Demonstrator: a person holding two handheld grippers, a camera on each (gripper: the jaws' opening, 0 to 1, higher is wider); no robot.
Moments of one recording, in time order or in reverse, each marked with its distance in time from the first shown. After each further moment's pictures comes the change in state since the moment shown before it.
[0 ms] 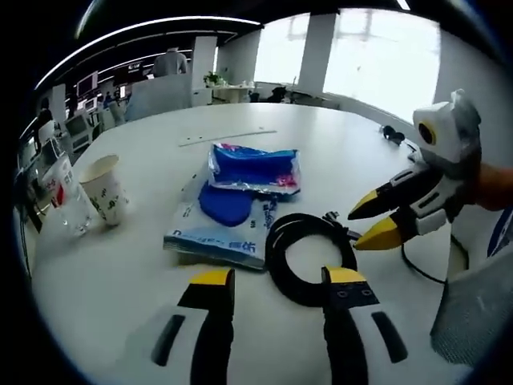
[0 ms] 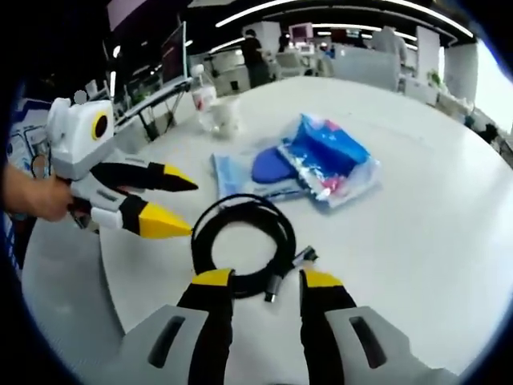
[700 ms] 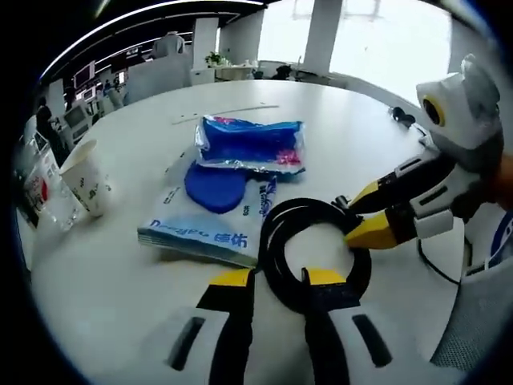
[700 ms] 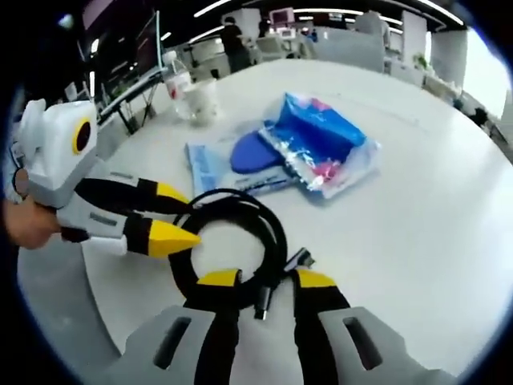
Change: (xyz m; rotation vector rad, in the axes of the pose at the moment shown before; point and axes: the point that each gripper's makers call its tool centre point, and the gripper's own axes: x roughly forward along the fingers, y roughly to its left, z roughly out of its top) left arm 0.029 -0.004 -0.014 0.015 0.121 0.044; right arm 0.022 -0.007 -0.004 0.011 0.099 -0.079
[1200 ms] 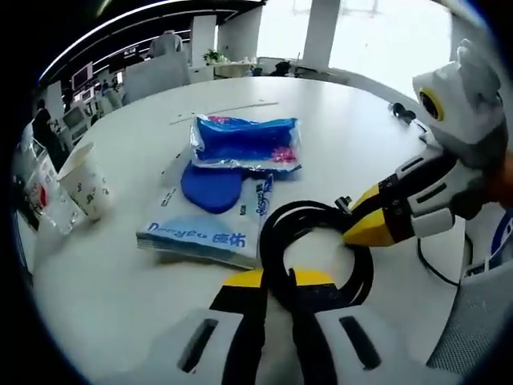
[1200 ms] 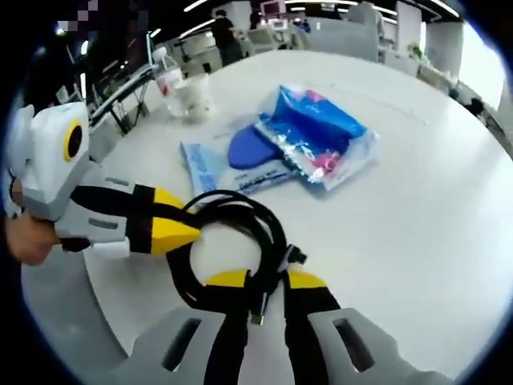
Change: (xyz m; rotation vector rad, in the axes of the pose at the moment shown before) left arm 0.000 -0.001 0.001 -0.007 0.018 -0.001; right arm -0.004 -0.001 -0.001 0.066 0.027 -0.005
